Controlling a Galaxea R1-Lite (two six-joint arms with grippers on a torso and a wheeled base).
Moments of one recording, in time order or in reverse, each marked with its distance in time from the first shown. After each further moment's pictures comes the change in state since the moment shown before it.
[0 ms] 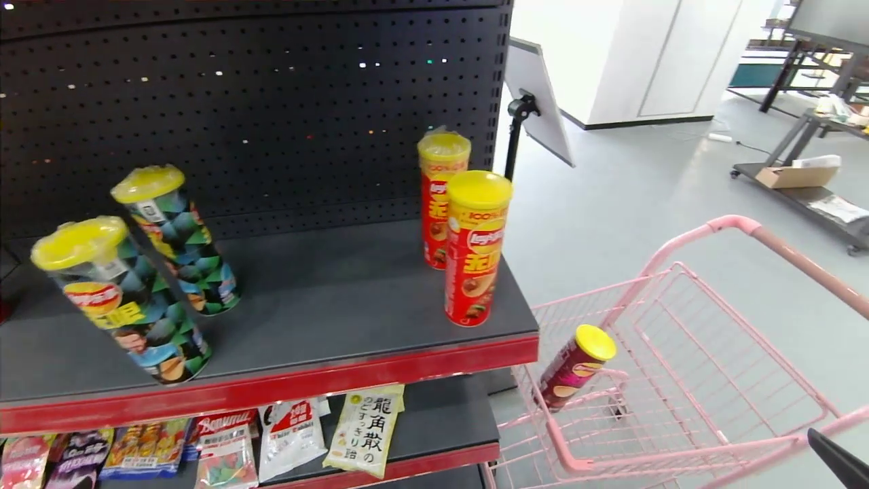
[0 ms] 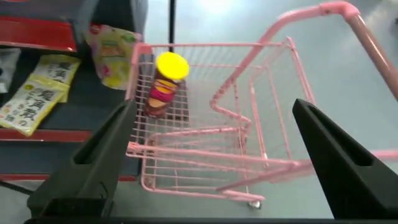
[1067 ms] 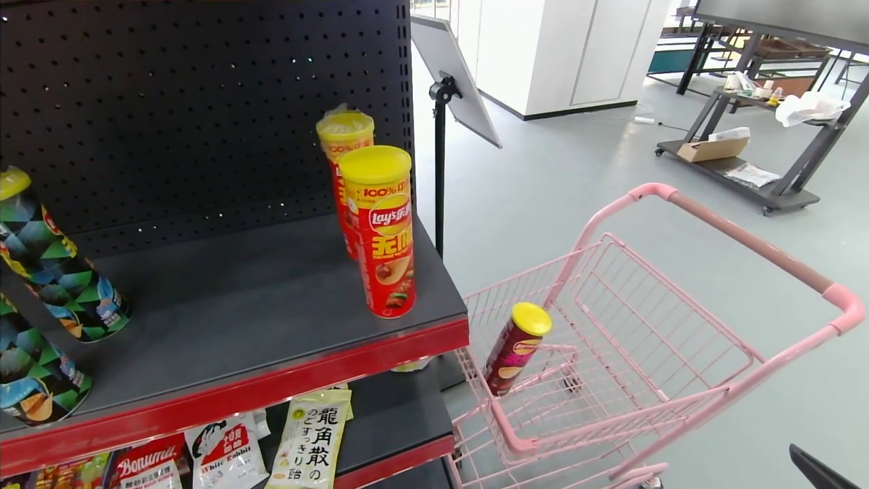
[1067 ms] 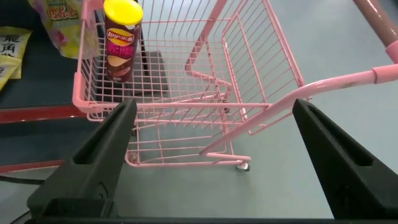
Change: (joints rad) left arm 0.000 -0.204 0.004 0.155 0.001 0.030; right arm 0.001 0.034 0.040 -0.004 0.005 0.000
